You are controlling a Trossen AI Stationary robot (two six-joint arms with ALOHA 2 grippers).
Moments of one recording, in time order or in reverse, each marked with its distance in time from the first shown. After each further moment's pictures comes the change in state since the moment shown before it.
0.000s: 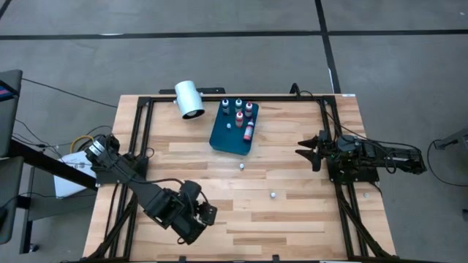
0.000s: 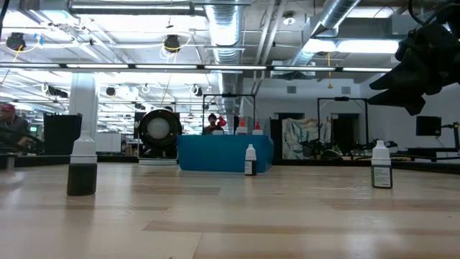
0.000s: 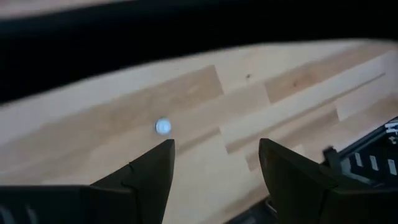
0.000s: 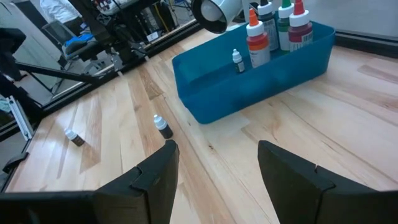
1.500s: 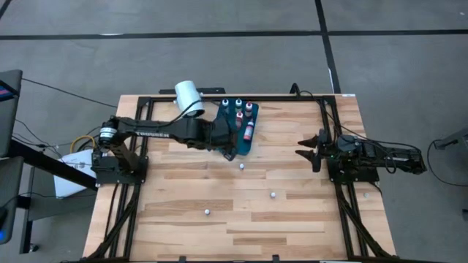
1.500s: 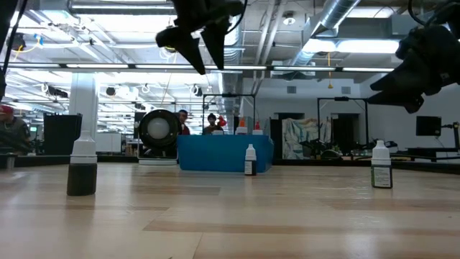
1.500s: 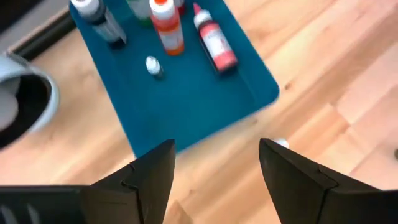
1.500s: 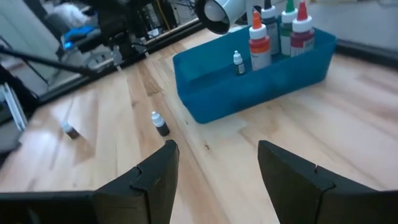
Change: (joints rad) left arm 0.655 -0.001 0.000 0.143 -0.007 1.100; right arm 0.000 0.000 0.000 0.000 -0.002 -0.064
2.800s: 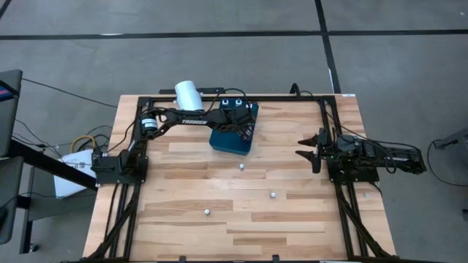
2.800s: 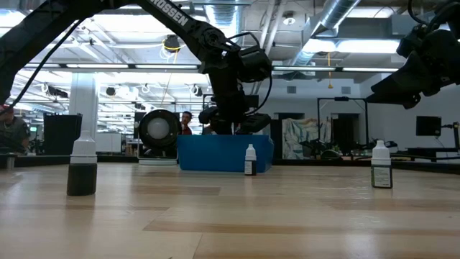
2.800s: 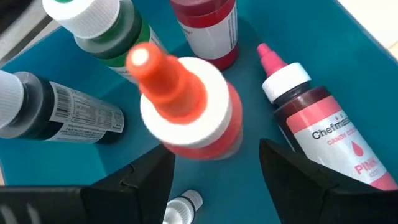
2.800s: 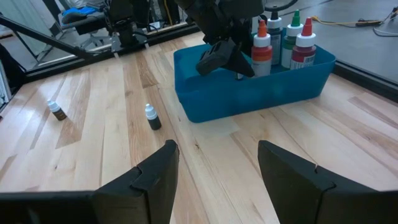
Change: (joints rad) left arm 0.305 0.417 -0.001 0.492 -0.019 0.408; right arm 0.000 0.000 0.000 0.000 0.002 -0.145
